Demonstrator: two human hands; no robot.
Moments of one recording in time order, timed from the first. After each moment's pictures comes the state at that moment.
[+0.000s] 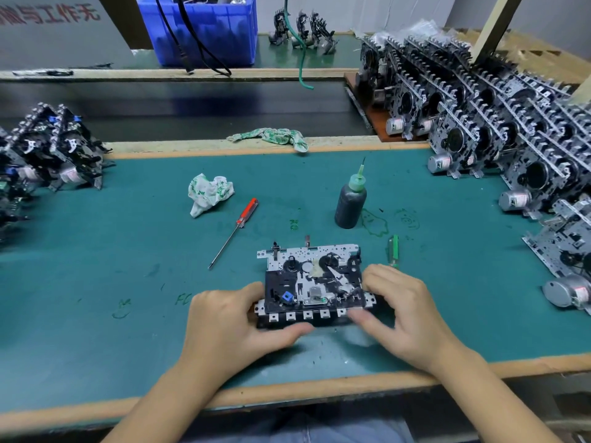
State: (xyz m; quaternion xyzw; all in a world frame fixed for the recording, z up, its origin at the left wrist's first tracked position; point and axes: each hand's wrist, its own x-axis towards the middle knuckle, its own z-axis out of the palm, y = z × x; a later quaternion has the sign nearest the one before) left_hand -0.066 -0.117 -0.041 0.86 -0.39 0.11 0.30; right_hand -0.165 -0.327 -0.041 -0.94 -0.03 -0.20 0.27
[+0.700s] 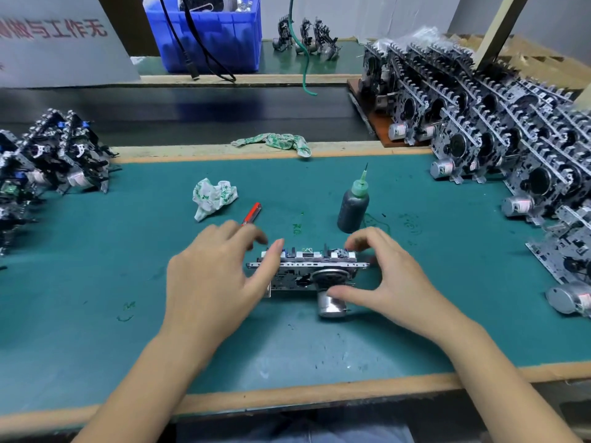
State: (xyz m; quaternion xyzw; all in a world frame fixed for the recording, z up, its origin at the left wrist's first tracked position) left_hand -0.045 -0.129 0.007 0.91 -0.29 0.16 0.24; right_hand -0.136 -0.334 -0.019 -0.93 0.08 -0.08 0.36
